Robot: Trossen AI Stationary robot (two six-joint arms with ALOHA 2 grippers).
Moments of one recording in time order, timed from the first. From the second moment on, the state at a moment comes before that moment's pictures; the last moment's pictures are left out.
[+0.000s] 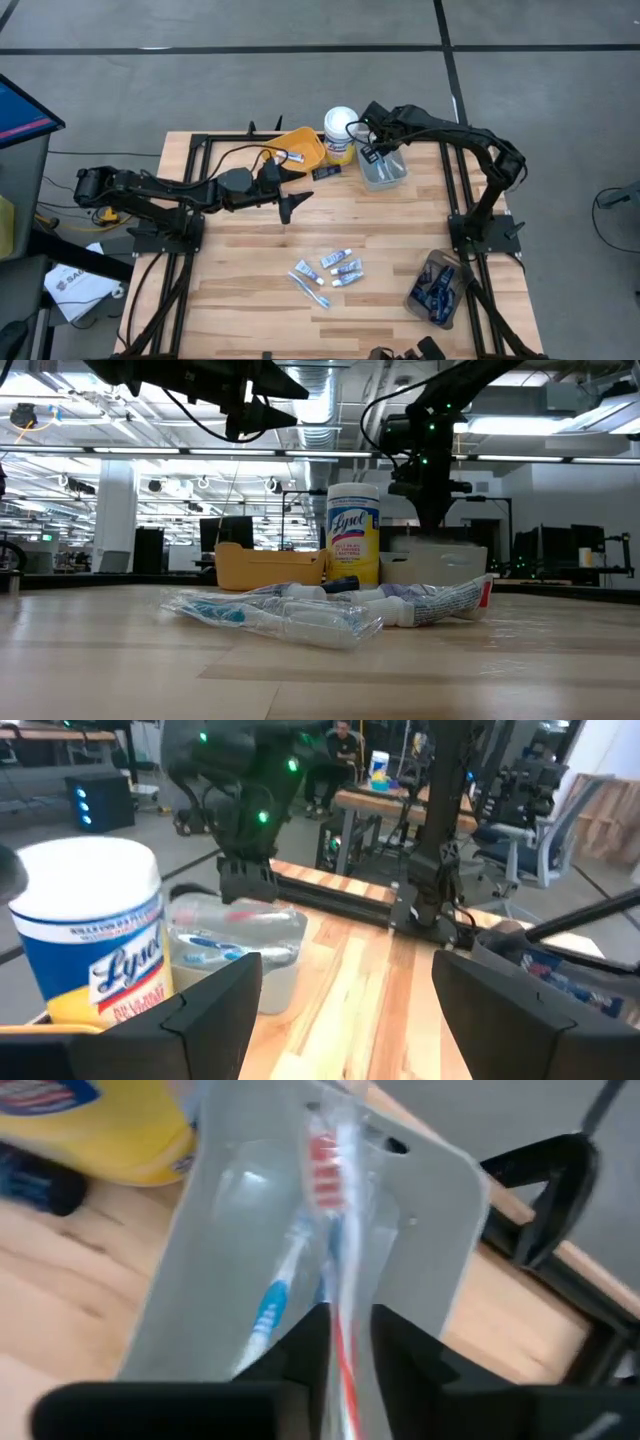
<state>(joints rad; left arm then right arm) 0.05 1.22 0.69 0.41 -0.27 -0.17 -0.63 1.75 1.41 -0.99 0.28 0.30</state>
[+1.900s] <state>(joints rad) -0.35 1.67 0.50 0.42 -0.04 -0.13 -0.55 1.28 1.41 -0.96 0.23 0.29</state>
